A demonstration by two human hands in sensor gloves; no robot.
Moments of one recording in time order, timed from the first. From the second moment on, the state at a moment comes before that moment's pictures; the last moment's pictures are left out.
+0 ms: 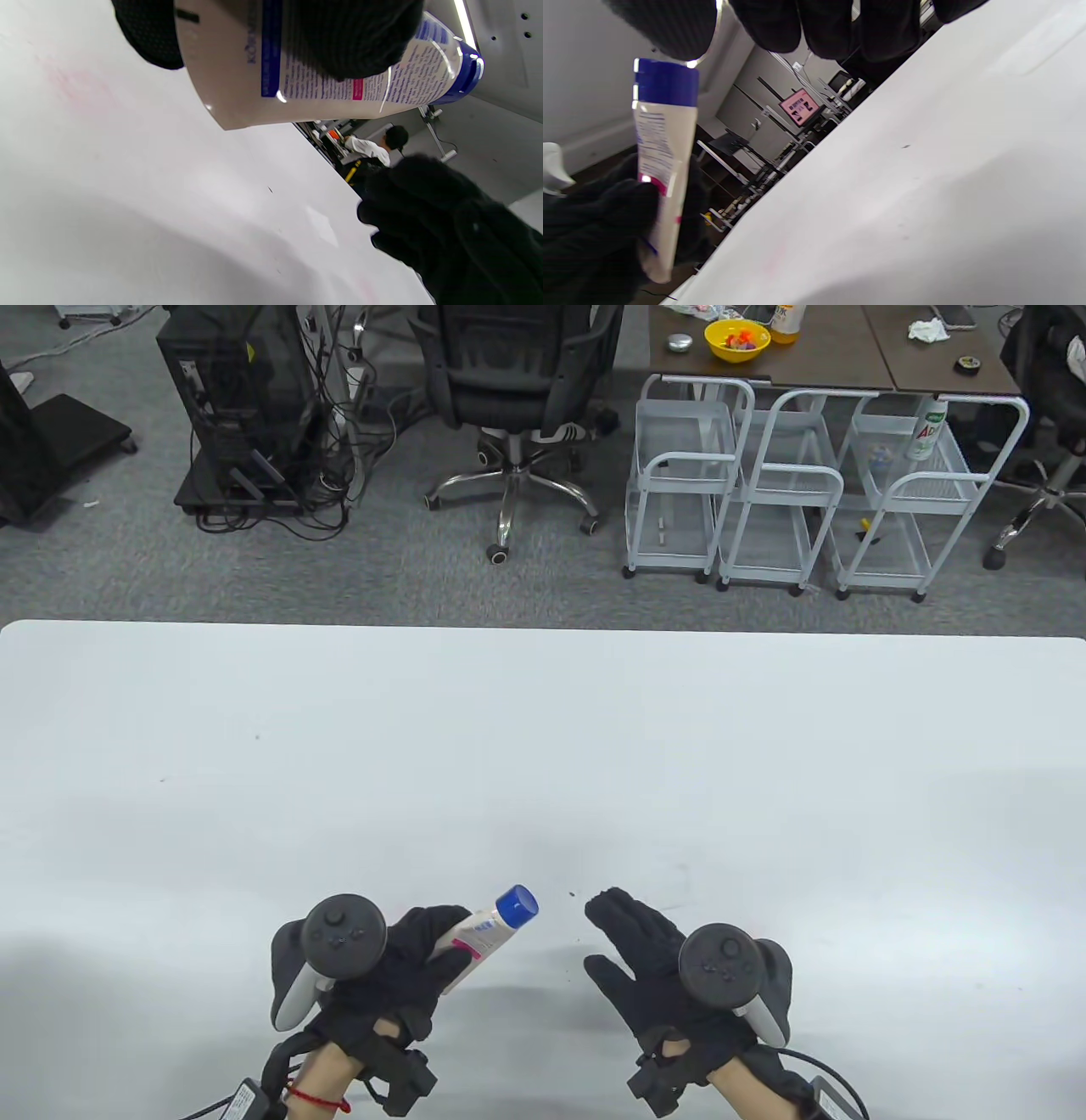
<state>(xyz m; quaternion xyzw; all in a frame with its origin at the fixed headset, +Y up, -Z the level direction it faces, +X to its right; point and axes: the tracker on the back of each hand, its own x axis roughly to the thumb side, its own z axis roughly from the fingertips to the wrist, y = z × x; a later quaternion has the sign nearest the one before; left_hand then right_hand) -0.190 -0.718 -0.241 -0.14 -0.14 0.40 0.89 0.120 -0.727 -0.229 0.15 0.01 0.89 0.44</state>
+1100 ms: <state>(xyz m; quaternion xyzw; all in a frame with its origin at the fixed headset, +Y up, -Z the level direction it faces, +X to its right) -0.132 -0.727 -0.225 -0.20 -0.24 0.28 0.91 0.082 -0.712 -0.197 0.26 -0.15 0.89 0.35</state>
